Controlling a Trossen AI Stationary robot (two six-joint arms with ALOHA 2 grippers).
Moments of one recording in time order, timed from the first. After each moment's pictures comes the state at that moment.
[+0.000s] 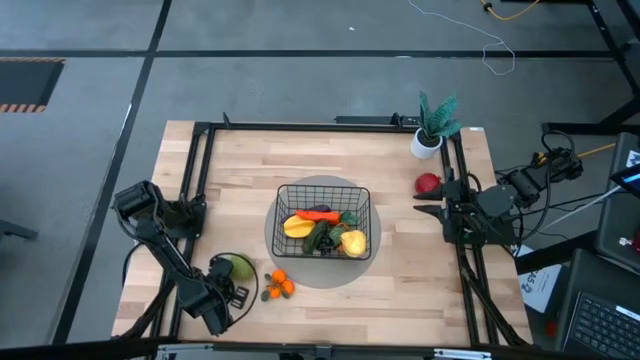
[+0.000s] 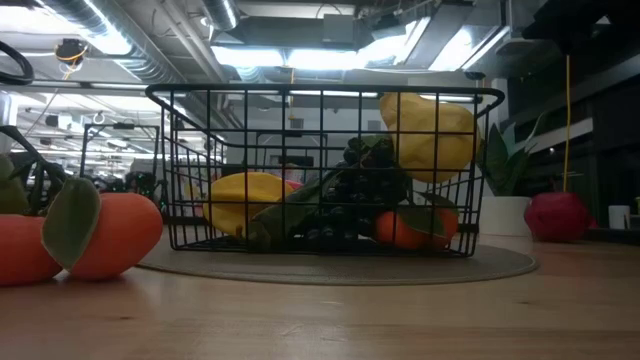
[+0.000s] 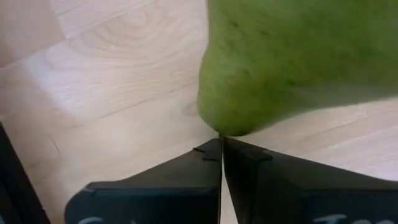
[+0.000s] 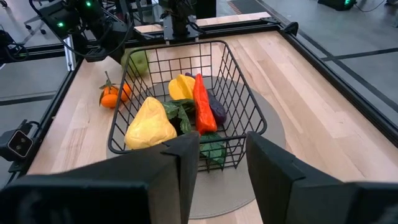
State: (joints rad) left arm -0.98 1.76 0.99 -0.95 -0.17 -2.27; right arm 0.53 0.51 0.70 -0.67 0.60 0.36
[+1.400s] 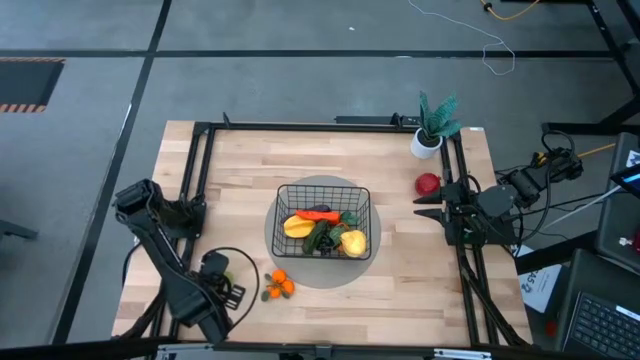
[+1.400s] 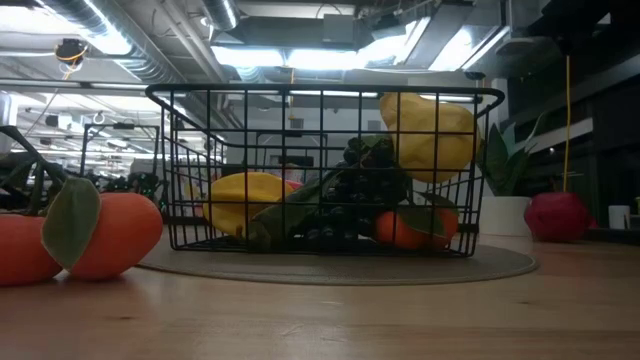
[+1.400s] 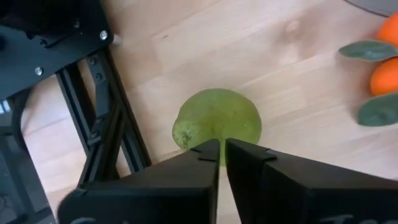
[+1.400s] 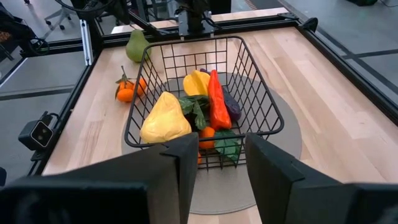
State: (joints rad) left arm -0.94 1.75 1.46 -1.57 -0.14 -2.19; right arm 0.53 0.51 0.70 -0.66 0.53 0.36
